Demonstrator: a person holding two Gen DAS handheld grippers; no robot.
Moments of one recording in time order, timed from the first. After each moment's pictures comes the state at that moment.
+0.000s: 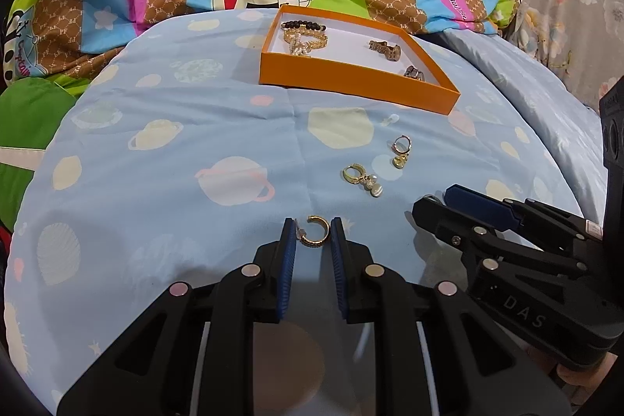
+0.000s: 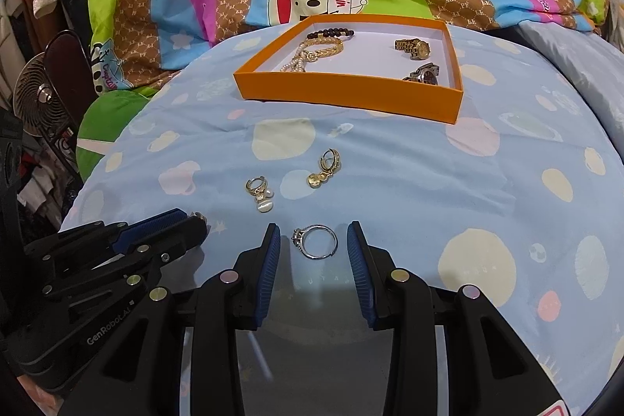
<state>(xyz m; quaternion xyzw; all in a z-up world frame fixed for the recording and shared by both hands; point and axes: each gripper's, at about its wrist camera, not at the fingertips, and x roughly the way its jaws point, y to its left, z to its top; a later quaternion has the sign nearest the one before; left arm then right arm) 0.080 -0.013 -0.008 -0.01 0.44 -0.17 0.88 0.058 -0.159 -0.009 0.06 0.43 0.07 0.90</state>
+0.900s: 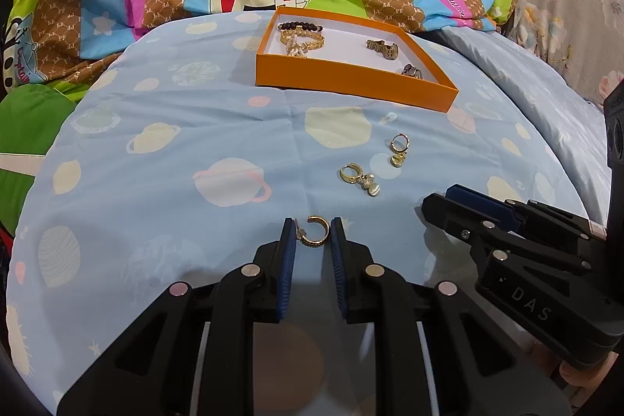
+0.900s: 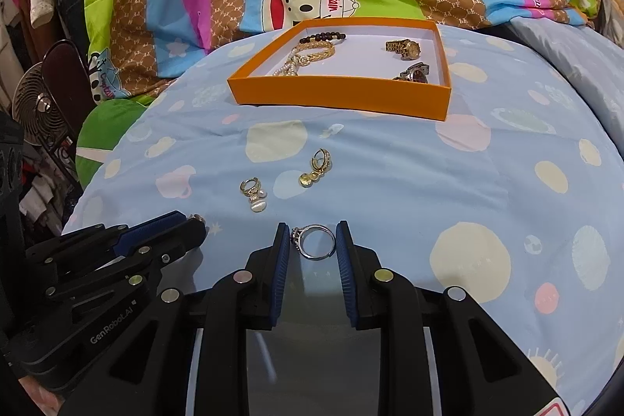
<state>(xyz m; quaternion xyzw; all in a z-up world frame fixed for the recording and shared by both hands) 0.079 -0.014 -0.009 0.00 0.43 -0.18 0.88 0.052 -0.167 -0.009 0.08 0.43 0.07 0.90</state>
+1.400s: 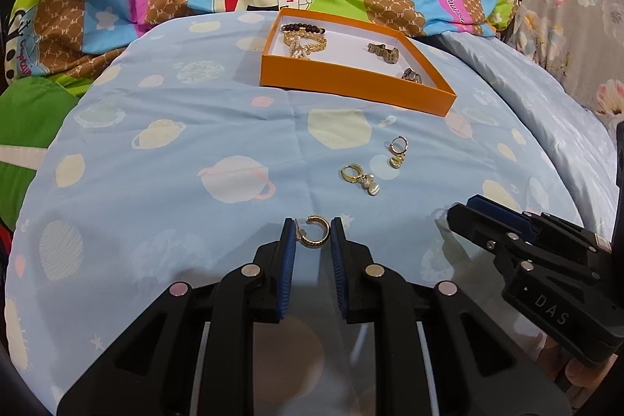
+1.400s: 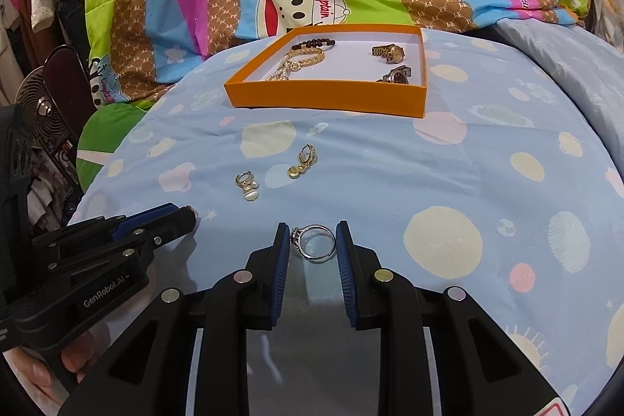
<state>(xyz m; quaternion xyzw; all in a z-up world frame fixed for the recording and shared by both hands) 0.079 -0.009 -0.004 -0.02 0.44 -0.18 0.88 0.034 -0.176 0.000 0.08 0.42 0.06 0.90</state>
